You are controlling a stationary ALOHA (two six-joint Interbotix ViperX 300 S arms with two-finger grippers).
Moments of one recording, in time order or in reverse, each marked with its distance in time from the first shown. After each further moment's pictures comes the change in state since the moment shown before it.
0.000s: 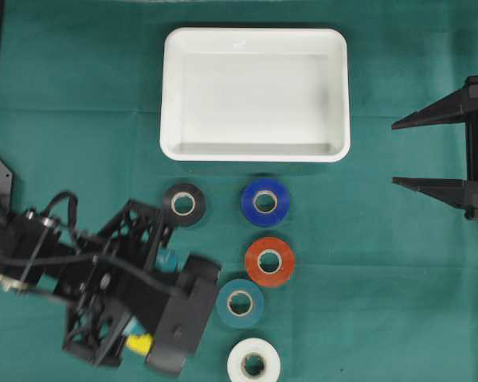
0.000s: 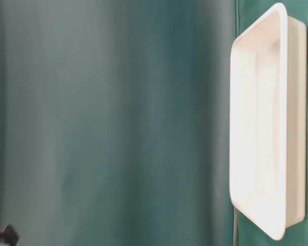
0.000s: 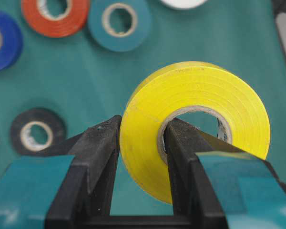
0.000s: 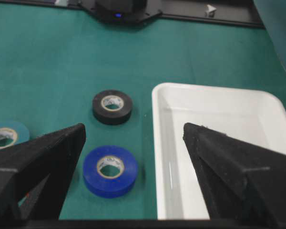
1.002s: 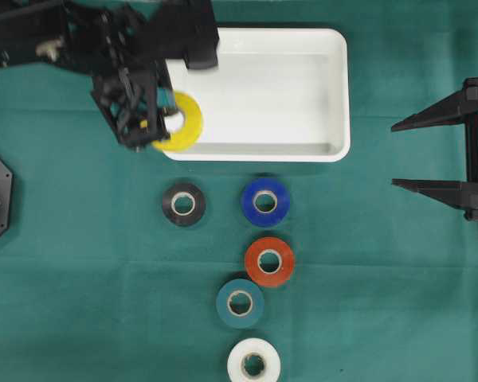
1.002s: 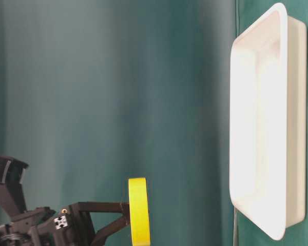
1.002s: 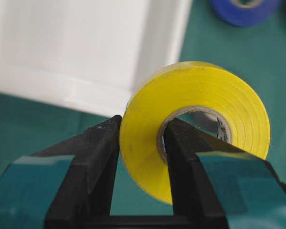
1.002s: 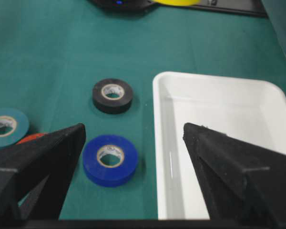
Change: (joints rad) left arm 0.612 -0.063 0.127 0.003 -0.049 0.002; right arm 0.000 0.003 0.000 -0.008 0.032 0.000
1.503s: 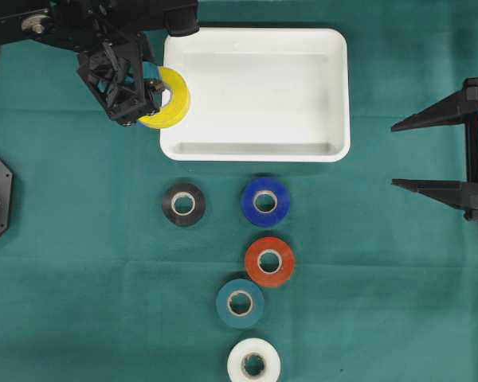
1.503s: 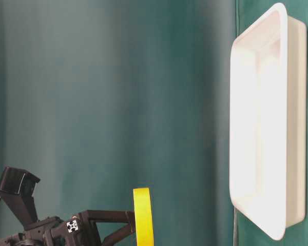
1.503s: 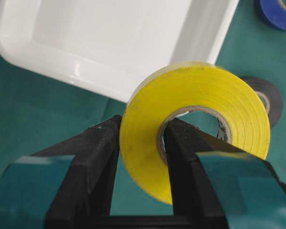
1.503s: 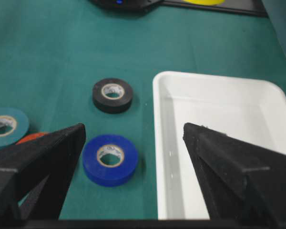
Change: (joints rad) left arm 0.069 -0.031 0.049 -0.002 -0.023 0.000; right arm 0.000 0.000 0.000 0.000 0.000 0.000
